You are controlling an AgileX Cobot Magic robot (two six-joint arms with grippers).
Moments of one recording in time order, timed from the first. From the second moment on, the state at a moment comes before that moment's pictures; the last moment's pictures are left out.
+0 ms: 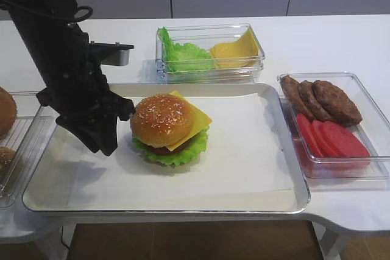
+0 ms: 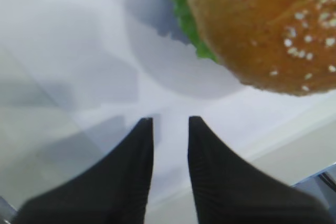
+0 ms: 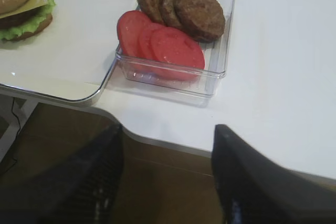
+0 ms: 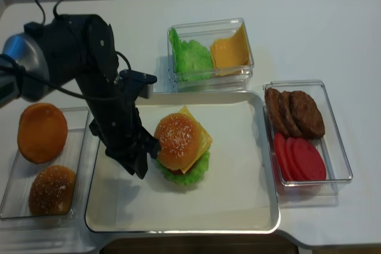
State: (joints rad) left arm -0.39 1.74 -1.29 -0.19 1.21 0.09; right arm 0.09 -0.02 -0.49 0.19 1.15 -0.20
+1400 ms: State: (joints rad) left arm -0.39 0.99 -1.03 -0.16 1.24 -0.05; right arm 0.09 -0.02 -0.49 0.19 1.15 -0.20
